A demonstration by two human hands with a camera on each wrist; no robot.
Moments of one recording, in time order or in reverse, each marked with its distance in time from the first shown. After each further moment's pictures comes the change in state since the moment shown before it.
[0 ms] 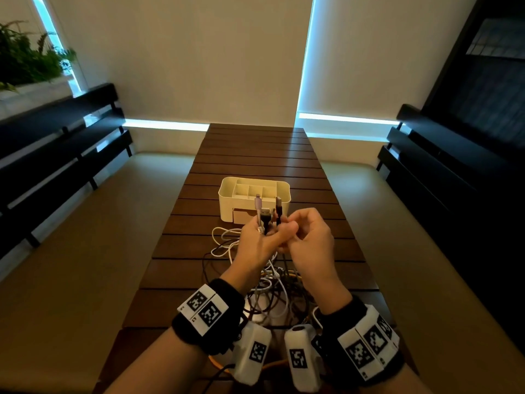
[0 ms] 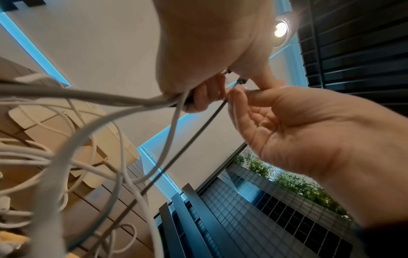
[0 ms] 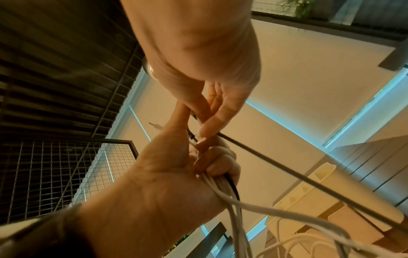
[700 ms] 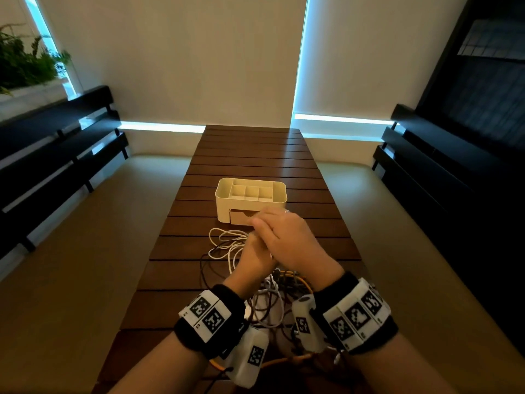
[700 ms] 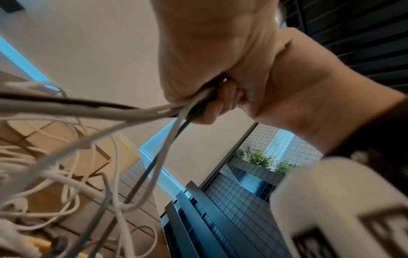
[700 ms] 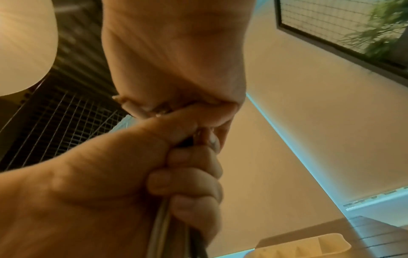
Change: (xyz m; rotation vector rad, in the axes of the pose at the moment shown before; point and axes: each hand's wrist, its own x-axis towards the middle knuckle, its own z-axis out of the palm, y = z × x) left_hand -0.010 0.007 0.020 0.359 0.045 0.041; right_hand 0.014 -0.027 0.002 -0.631 -0.407 -0.415
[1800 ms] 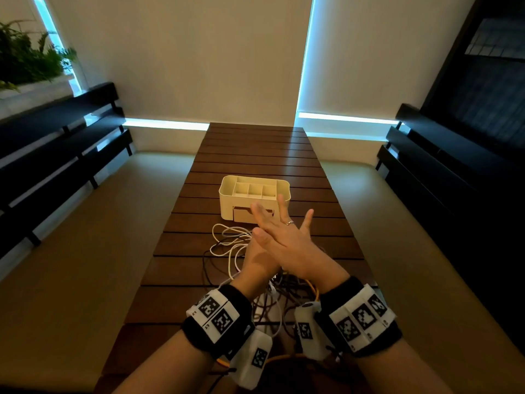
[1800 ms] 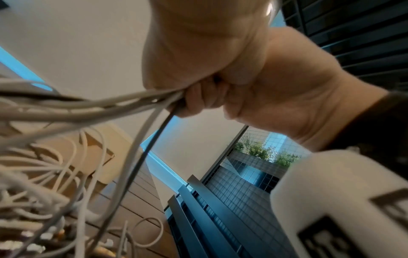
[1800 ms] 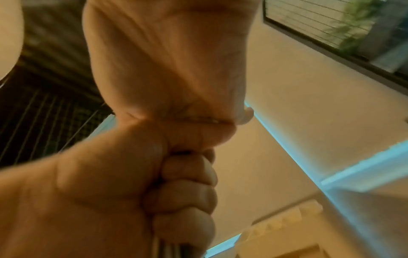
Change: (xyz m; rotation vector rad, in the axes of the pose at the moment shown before) left_hand -0.012 -0.007 -0.002 -0.165 -0.006 -0.268; right_hand -0.007 0.019 0.016 0.055 -0.256 0.085
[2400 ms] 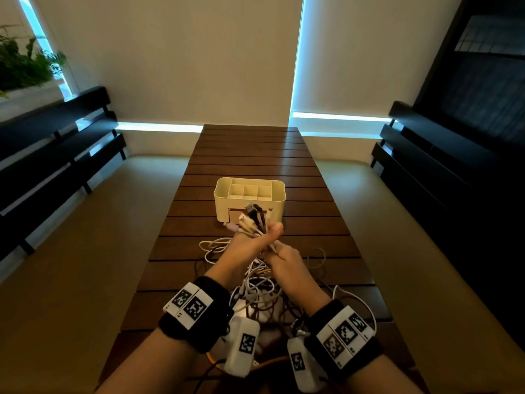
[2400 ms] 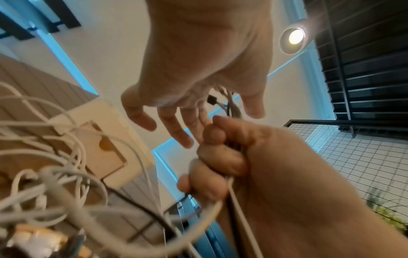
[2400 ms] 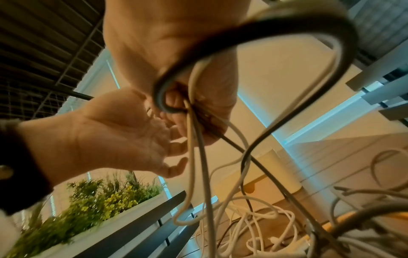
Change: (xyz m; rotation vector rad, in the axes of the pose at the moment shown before) left_hand 0.025 0.000 -0.026 -0.059 -0.111 -0.024; right_hand -0.006 0.021 0.048 0.534 0.226 0.192
